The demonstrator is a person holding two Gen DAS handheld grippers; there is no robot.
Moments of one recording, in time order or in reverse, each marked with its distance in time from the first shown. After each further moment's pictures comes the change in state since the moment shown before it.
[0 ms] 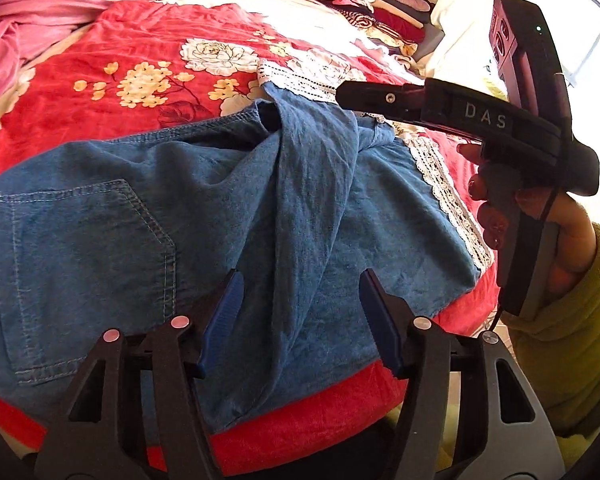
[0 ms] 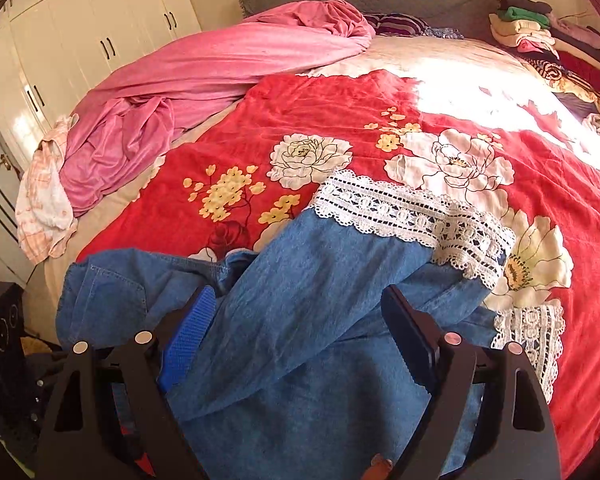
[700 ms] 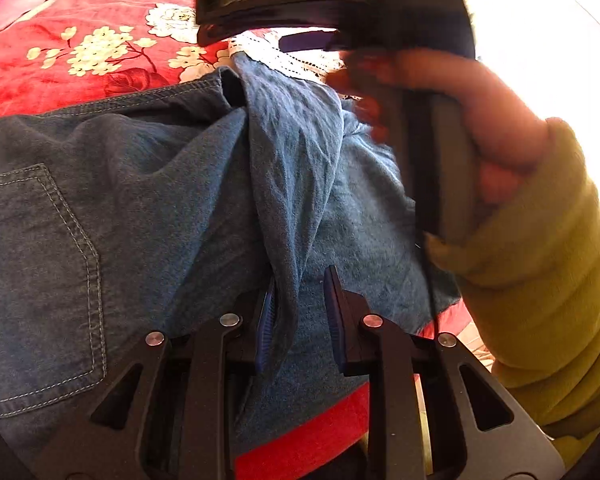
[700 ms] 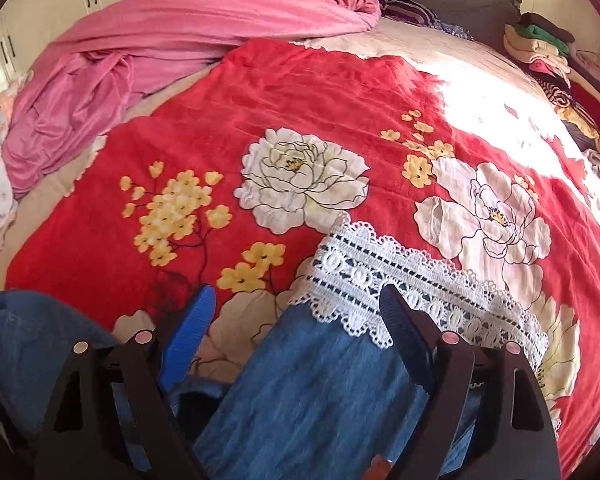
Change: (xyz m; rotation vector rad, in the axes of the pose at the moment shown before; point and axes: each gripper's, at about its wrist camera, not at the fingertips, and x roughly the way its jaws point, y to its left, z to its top) left arm 0.037 -0.008 0.010 -0.031 0.054 -0.125; right arm 0.111 0.018 0.066 -0.118 0.139 -0.189
